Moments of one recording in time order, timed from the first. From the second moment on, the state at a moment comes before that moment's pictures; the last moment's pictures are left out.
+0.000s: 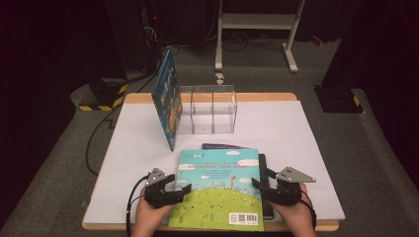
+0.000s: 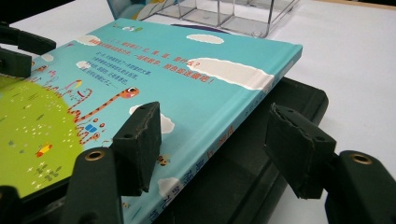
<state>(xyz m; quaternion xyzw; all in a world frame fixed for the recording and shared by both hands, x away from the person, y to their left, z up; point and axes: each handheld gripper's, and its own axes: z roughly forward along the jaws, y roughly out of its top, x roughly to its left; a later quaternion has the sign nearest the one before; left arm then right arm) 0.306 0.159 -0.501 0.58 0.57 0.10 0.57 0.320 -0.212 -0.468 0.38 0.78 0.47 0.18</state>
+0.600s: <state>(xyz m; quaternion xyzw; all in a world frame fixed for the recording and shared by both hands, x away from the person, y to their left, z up) 0.302 0.133 -0.495 0.59 0.54 0.07 0.59 0.330 -0.226 -0.471 0.42 0.76 0.46 0.18</state>
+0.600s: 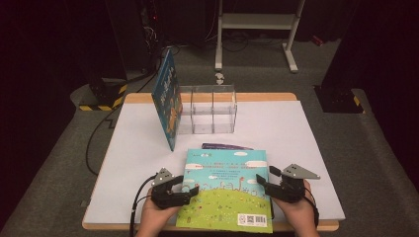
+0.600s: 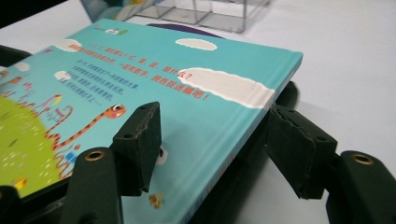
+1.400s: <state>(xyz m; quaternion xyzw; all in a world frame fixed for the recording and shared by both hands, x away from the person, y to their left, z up) 0.315 0.125 -0.494 0.59 0.56 0.02 0.58 0.332 -0.220 -0.479 0.46 0.77 0.44 0.07</state>
